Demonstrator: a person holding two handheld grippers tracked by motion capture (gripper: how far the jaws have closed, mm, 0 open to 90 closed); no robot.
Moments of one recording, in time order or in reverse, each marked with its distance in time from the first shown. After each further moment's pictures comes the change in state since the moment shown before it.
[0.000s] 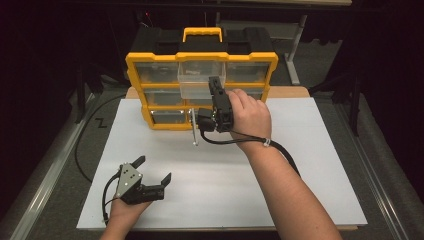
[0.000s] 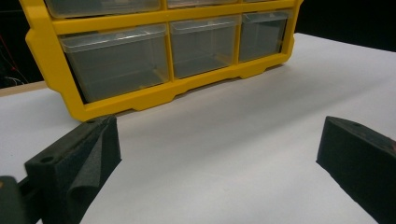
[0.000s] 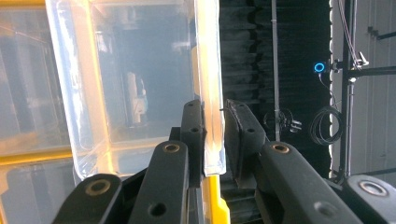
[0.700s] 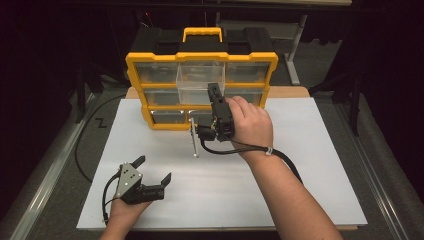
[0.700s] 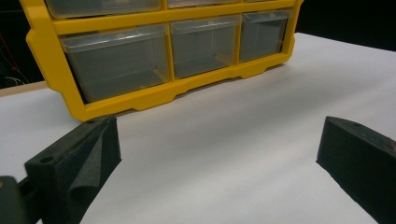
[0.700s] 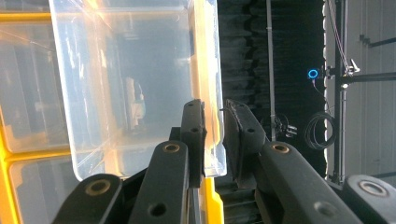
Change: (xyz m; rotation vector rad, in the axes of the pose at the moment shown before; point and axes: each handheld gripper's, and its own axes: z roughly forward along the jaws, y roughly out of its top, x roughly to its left) left arm 0.000 0.000 0.000 -0.002 0.000 0.001; right arm 0.000 0.002 -0.022 -0.028 -0.012 0.001
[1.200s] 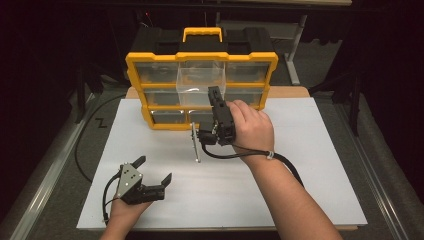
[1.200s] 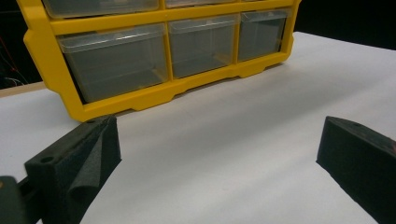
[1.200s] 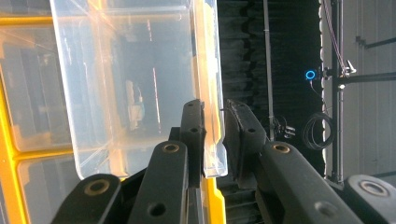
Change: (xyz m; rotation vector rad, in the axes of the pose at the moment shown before) left arm -0.001 0.000 0.001 0.006 -0.002 0.006; right arm 0.004 -0.002 -0.007 -0.012 -0.011 0.009
